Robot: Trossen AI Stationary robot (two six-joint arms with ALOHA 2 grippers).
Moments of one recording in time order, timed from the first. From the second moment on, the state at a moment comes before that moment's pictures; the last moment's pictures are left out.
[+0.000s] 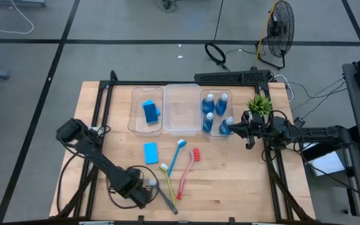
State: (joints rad) left arm -0.72 1.82 1.23 -0.92 0.19 -2.13; right arm -0.06 0.26 0.03 0.34 0.00 0.37
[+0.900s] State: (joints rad) left arm -0.87 1.58 1.23 -0.89 -0.81 -1.52; right arm -0.06 0.26 0.03 0.33 0.00 0.35
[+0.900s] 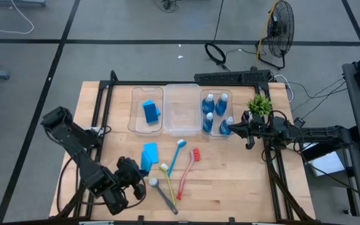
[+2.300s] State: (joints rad) left arm 0.25 1.28 1.23 -0.98 -0.43 -1.04; right arm -0.06 0.26 0.03 0.33 0.06 0.35
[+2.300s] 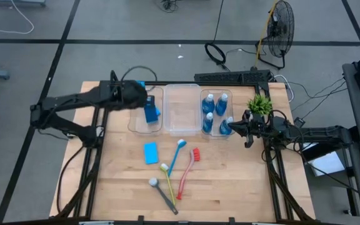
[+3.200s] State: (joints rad) left arm 0.53 1.30 0.86 -0.58 -0.02 -1.00; right arm -0.06 0.26 0.03 0.33 0.06 0.35
